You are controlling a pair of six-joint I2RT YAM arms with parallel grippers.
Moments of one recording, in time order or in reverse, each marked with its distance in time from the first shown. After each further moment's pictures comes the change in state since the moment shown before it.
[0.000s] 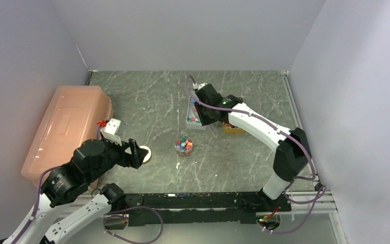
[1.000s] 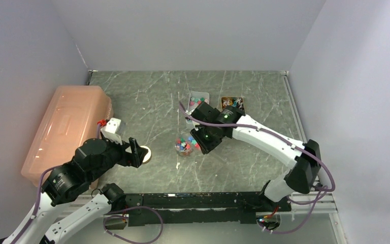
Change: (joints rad) left arm 0.000 0.013 0.000 -0.005 -0.024 -0.018; right arm 0.208 -0.200 -0.057 -0.363 -0.190 -0.044
